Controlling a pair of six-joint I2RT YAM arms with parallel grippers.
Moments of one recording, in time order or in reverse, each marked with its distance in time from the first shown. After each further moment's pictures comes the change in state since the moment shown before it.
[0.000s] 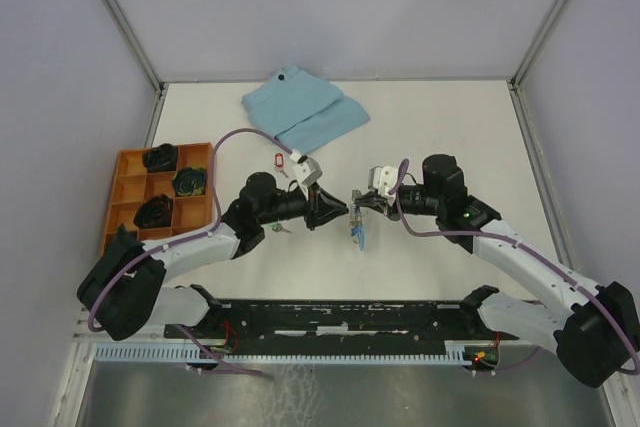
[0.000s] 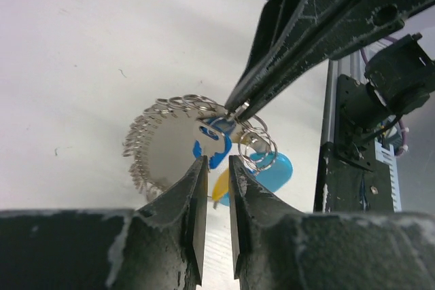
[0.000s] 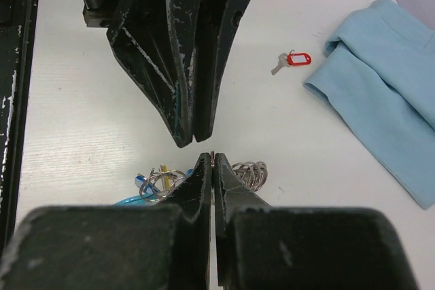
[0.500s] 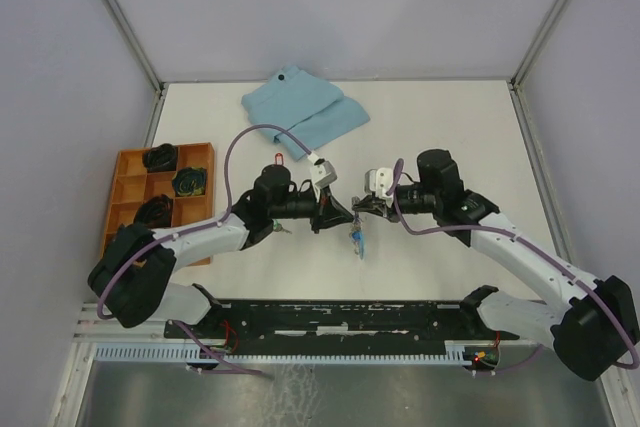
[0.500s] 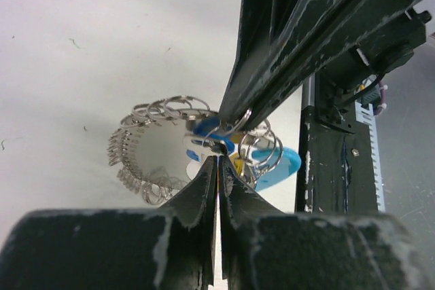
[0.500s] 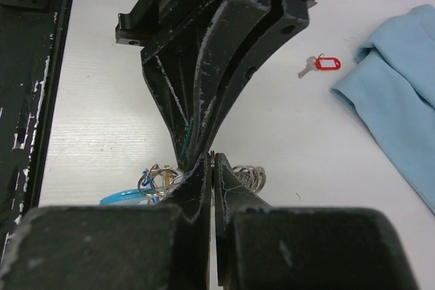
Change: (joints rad) left arm -0.014 0.079 0.103 -0.152 0.127 0.060; right arm 0.000 0.046 0.074 -0.151 -0.097 -0.084
